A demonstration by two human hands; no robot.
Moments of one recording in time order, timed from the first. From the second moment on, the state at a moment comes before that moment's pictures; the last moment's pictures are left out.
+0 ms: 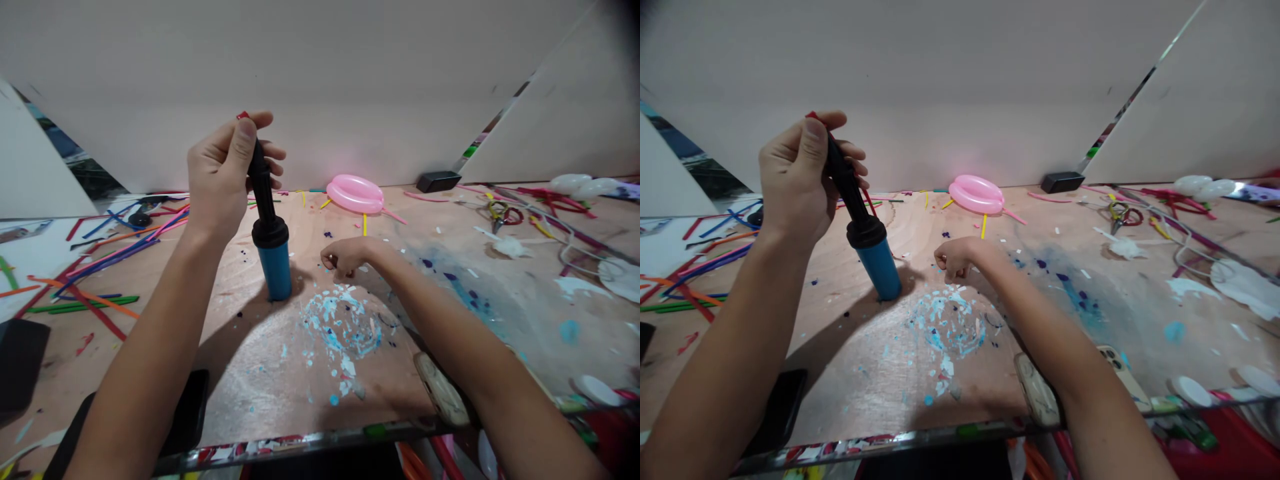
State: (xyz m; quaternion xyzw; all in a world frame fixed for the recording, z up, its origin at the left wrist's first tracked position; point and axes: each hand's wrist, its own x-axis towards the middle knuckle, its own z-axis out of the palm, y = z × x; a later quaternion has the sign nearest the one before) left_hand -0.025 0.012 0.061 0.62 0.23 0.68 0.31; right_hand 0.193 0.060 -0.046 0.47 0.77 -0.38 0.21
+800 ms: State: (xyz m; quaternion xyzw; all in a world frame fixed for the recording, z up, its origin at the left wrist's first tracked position) left_hand -0.026 0.015 0.060 0.62 0.22 0.68 0.32; right_hand 0.190 0.056 -0.046 0.46 0.79 -0.34 0.22
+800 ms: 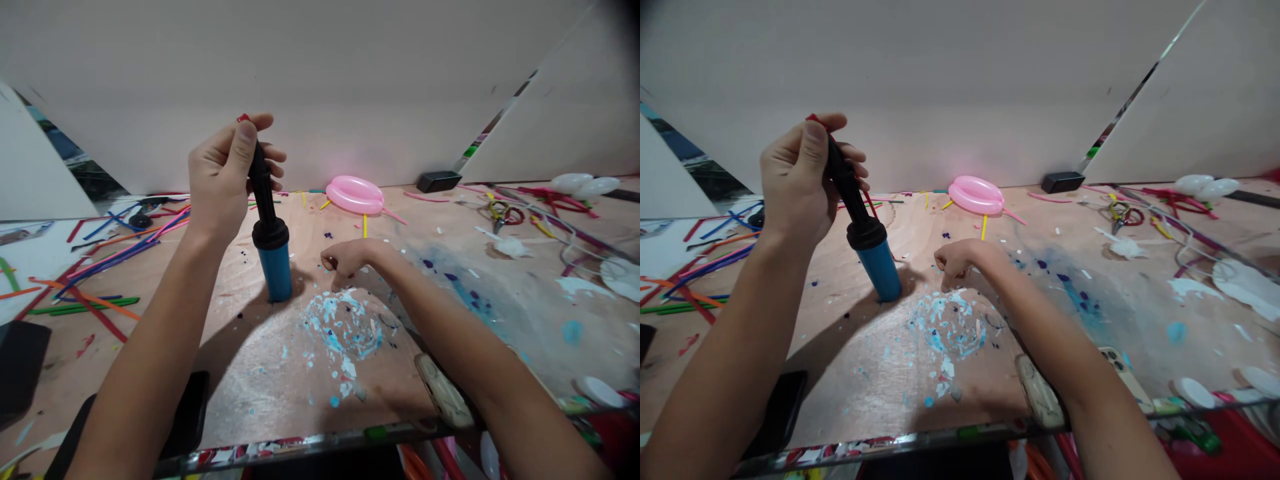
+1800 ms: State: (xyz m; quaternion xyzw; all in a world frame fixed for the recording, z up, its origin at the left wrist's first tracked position) left_hand -0.025 0.012 0.059 0.63 0.24 0.67 0.32; right_hand 0.152 0.003 -0.031 0.47 0.84 -0.14 0.25
